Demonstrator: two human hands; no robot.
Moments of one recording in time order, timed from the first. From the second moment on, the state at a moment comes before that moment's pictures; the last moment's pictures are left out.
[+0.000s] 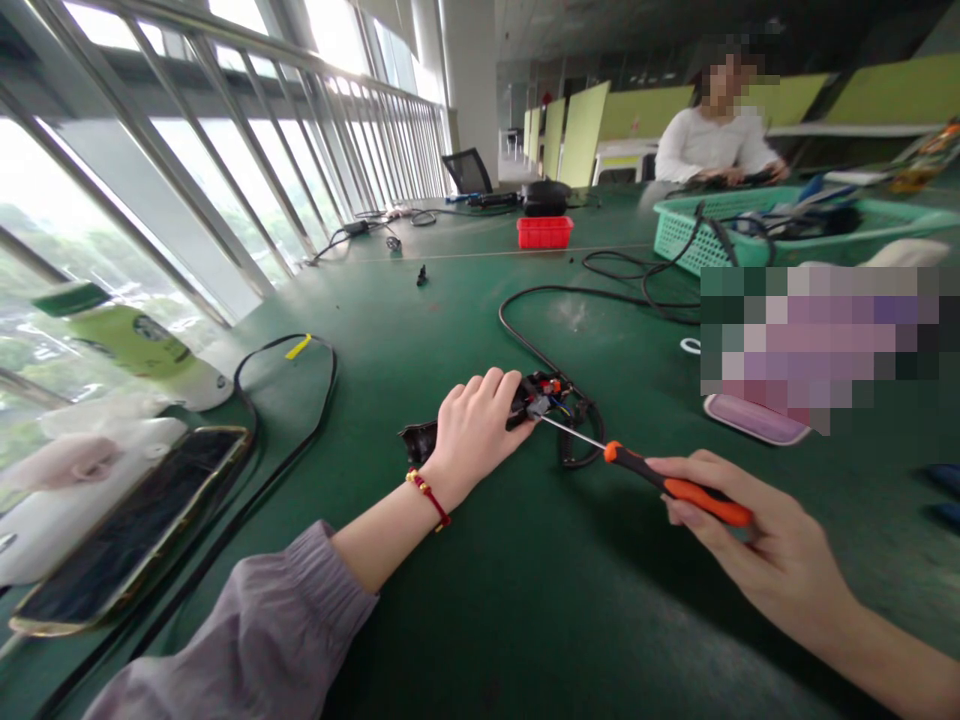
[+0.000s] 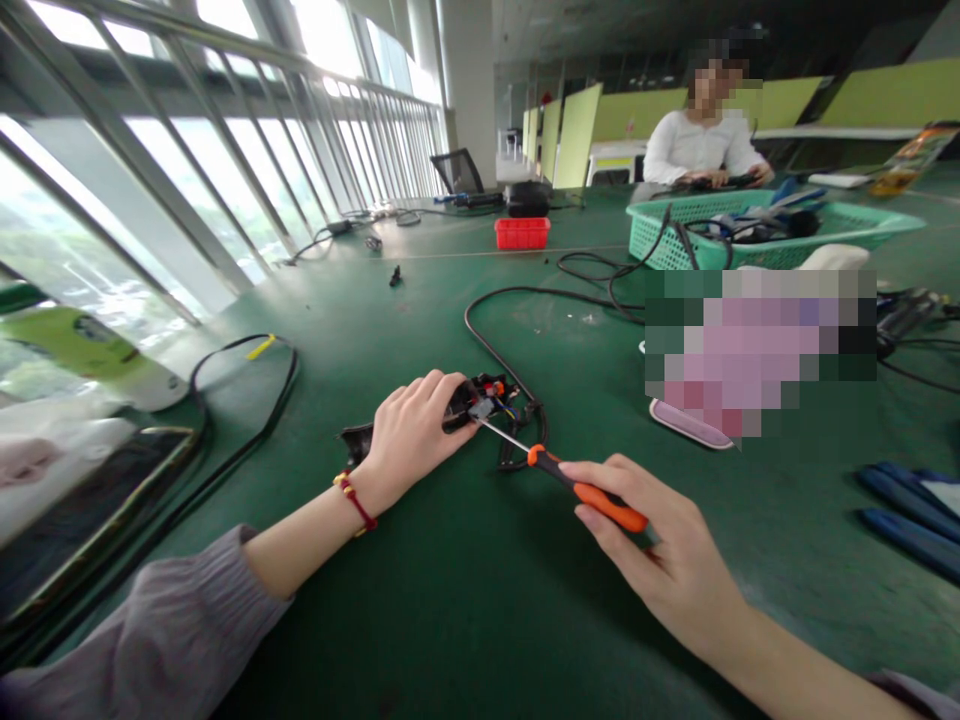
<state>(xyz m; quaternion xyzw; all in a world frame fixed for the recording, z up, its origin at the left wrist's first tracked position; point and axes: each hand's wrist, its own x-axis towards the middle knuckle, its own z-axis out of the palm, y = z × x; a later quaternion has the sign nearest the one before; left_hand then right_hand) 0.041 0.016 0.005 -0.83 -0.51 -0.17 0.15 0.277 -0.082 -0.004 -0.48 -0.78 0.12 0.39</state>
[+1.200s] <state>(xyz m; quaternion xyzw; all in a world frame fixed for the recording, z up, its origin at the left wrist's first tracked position) 0.046 0.009 0.006 -0.84 -0.49 -0.13 0.19 0.282 -0.087 -0.012 -0.48 -0.71 0.06 0.51</state>
